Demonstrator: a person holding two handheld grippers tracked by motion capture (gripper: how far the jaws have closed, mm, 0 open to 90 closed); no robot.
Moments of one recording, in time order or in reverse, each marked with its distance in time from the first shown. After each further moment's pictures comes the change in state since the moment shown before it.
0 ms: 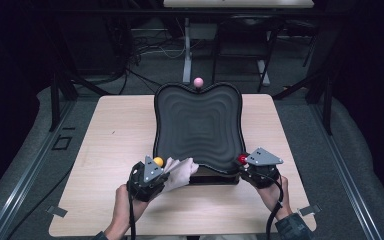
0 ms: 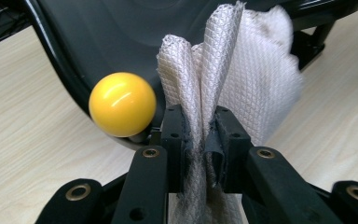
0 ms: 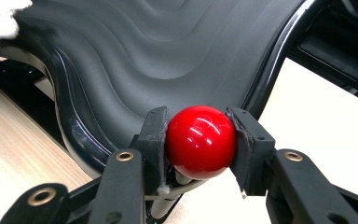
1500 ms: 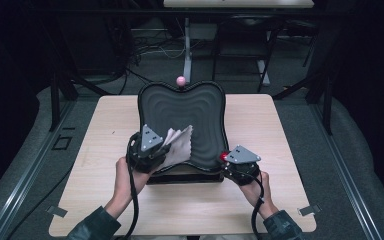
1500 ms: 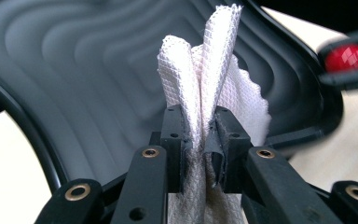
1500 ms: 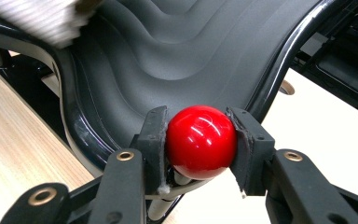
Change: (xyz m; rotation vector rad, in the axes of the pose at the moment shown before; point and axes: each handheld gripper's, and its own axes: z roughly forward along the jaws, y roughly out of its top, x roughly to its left) left arm 0.037 0.074 -0.004 -0.098 0.052 -0.032; right arm 0.032 0.024 0.027 -0.032 0.042 -0.049
